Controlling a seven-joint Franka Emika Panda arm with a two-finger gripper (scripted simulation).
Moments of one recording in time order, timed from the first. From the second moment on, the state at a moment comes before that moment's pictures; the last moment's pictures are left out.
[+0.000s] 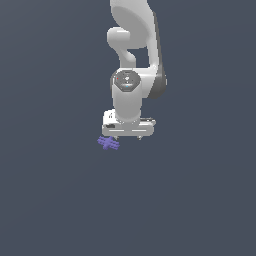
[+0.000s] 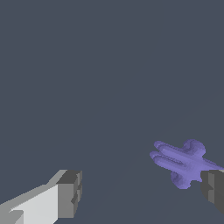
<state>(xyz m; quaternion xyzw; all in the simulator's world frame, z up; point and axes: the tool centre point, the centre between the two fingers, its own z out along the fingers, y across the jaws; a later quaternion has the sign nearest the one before) -0.017 0.000 0.138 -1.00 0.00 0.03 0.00</state>
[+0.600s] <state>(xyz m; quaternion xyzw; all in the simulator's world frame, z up) -0.008 -0.010 0.159 -1.00 0.01 0.01 0.00</state>
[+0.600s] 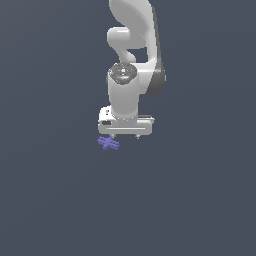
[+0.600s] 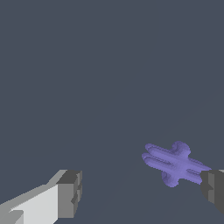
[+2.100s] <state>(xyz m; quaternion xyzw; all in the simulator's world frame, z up) -0.034 -0.067 0.106 -0.98 -0.20 0.01 0.00</state>
